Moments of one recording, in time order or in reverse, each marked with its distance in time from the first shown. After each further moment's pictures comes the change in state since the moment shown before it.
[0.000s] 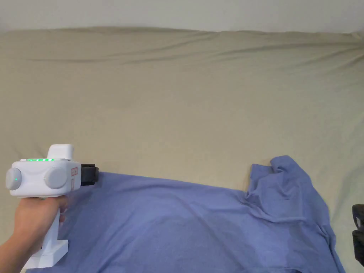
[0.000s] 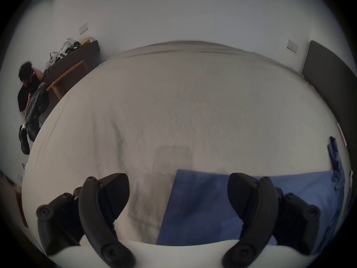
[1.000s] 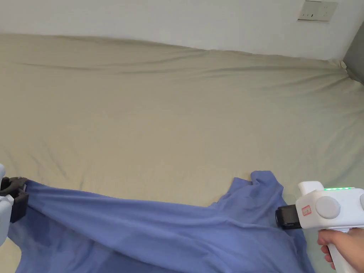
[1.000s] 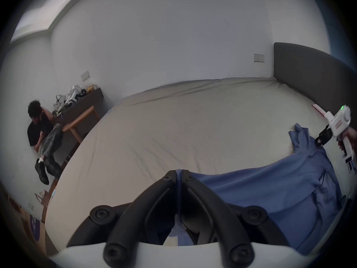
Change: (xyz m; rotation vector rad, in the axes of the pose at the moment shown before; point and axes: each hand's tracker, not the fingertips) left arm -0.015 -0.072 0.235 0.307 0.015 -0.122; right arm 0.032 -0.017 -0.236 -0.581 0.105 -0.054
